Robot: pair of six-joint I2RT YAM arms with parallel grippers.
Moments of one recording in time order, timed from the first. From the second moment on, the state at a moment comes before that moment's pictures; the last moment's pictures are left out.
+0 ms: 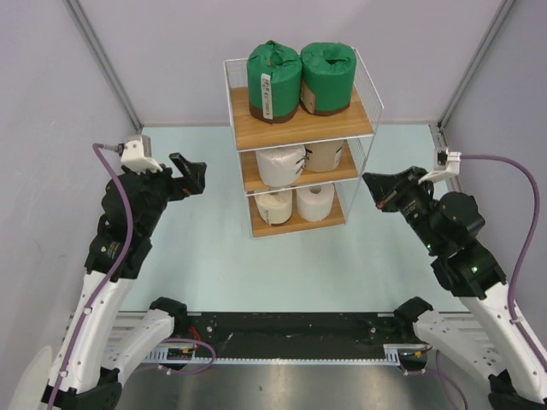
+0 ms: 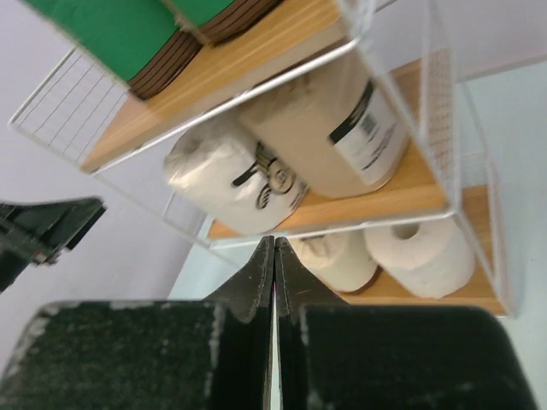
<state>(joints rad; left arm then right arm) -0.29 0.76 1.08 -0.43 -0.12 -0.37 0.49 0.71 1.02 -0.31 0.07 0.64</state>
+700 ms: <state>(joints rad) -0.29 0.74 1.09 -0.45 -0.10 -0.37 0.94 1.08 0.76 0.36 0.34 0.70</state>
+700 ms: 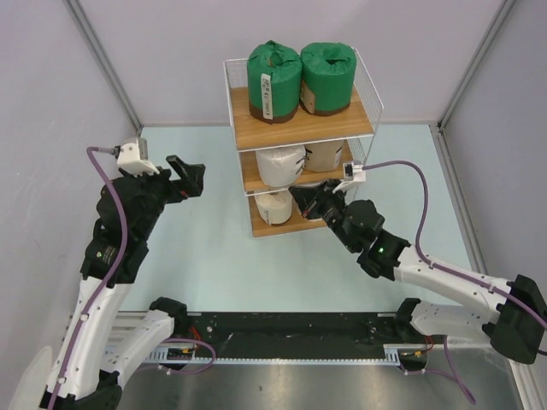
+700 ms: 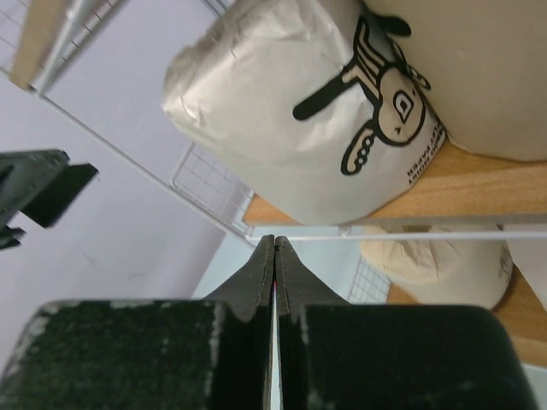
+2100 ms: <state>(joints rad) -0.28 0.73 1.03 -0.43 -0.09 -0.37 0.86 1.28 0.71 0.89 0.46 0.67</state>
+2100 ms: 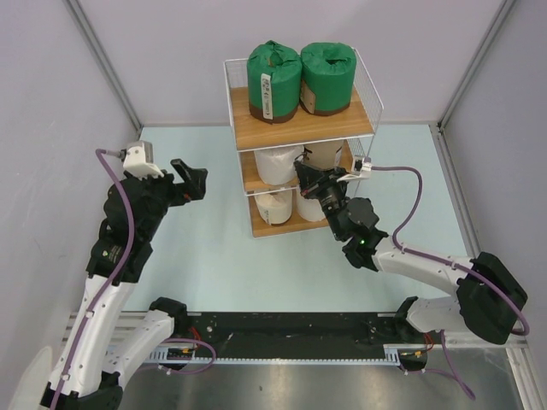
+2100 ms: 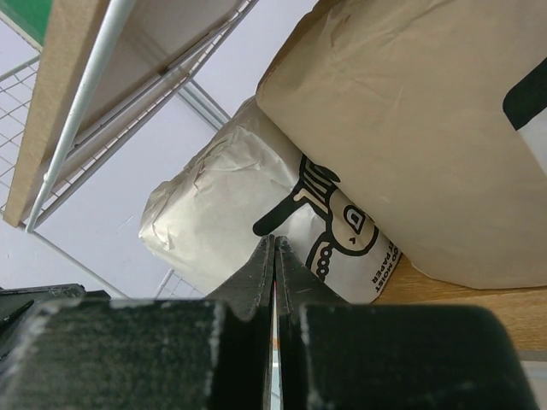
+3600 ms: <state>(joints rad) -0.25 0.72 0.99 -0.43 -0.07 -0.37 0.97 1.32 0.73 0.90 0.42 0.59</state>
